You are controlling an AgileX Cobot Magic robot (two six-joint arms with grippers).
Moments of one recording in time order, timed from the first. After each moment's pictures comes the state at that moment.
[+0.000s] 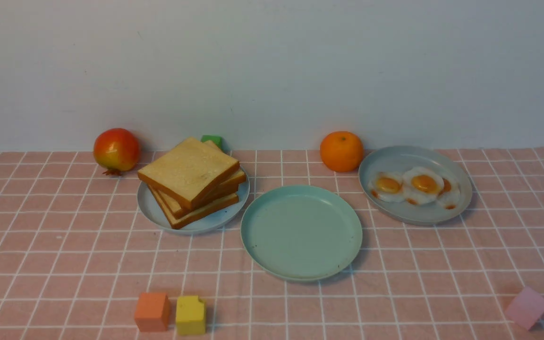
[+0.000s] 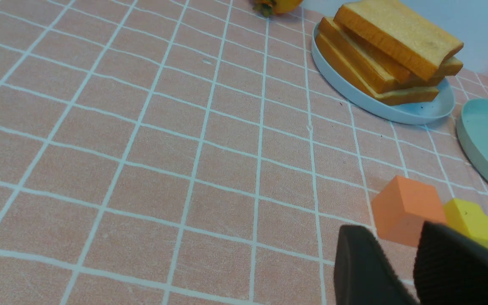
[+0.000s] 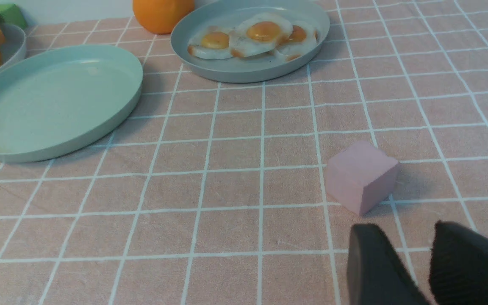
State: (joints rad) right arm 0.06 -0.01 0.02 0.05 0.40 0.00; left arm -0.06 -0.01 0.02 -0.04 0.35 -0.40
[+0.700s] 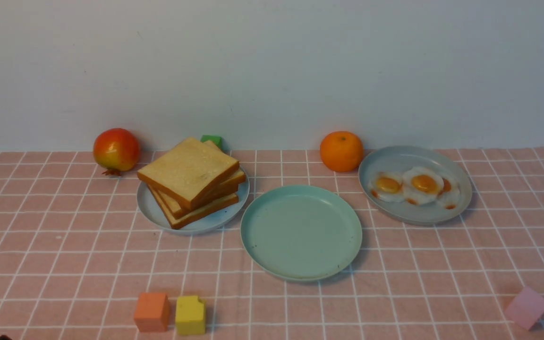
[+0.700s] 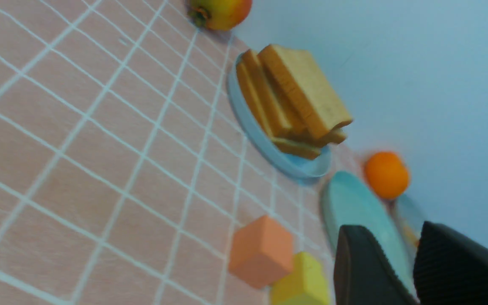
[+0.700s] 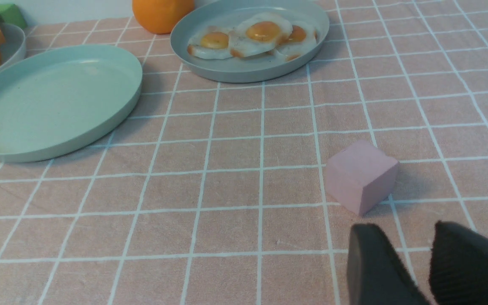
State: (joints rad) right arm 0.06 -0.01 0.02 0.05 0.40 0.00; left arm -0.06 -0.01 0.03 -0.49 0.19 -0.46
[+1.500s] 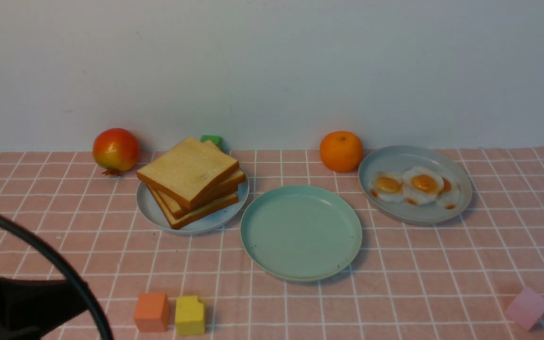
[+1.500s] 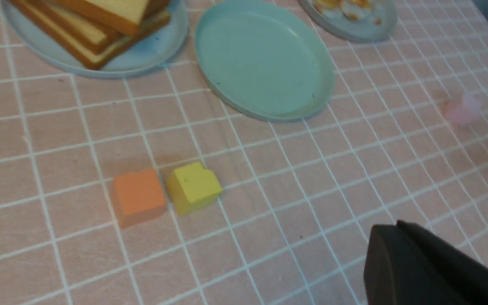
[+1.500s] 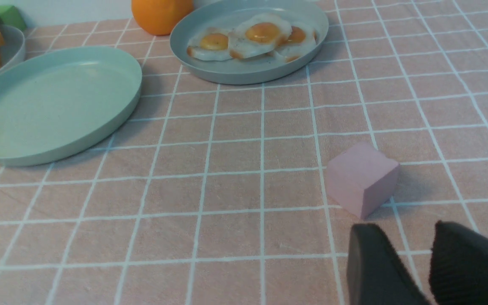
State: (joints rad) right arm 0.06 -0.01 0.03 0.10 0.36 0.04; left arm -0.25 0.66 -0.68 -0.54 0.75 0.16
